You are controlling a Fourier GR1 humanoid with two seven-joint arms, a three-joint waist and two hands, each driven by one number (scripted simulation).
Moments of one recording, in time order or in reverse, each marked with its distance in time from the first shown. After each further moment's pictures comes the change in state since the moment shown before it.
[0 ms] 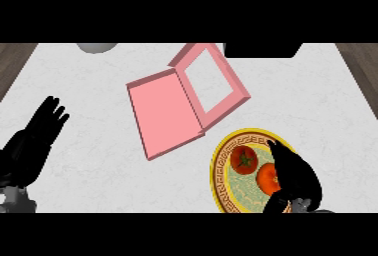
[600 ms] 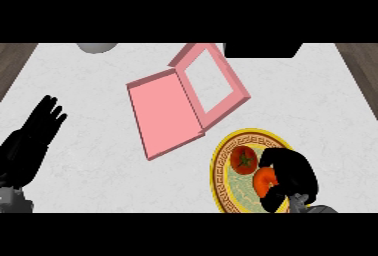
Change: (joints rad) left arm -0.002 -0.012 0.027 -0.025 -0.008 -0.023 0.036; right arm -0.022 0.010 -0.016 0.058 0.086 -0.072 -0.153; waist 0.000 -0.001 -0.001
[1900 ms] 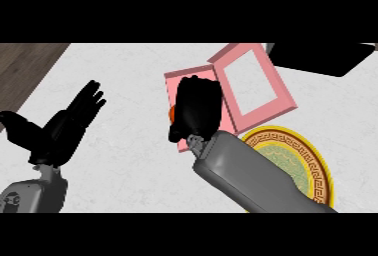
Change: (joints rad) left arm -0.139 -0.060 -0.133 0.050 -0.045 -0.042 0.006; right arm -0.825 0.189 0.287 0.337 0.038 -0.182 0.432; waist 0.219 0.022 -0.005
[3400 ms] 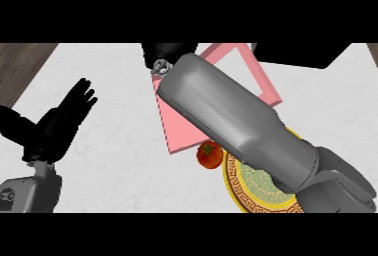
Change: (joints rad) left arm -0.019 0.016 0.044 0.042 -0.002 0.020 -0.001; right arm -0.550 -0.005 -0.062 0.506 -0.028 -0.131 0.116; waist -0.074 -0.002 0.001
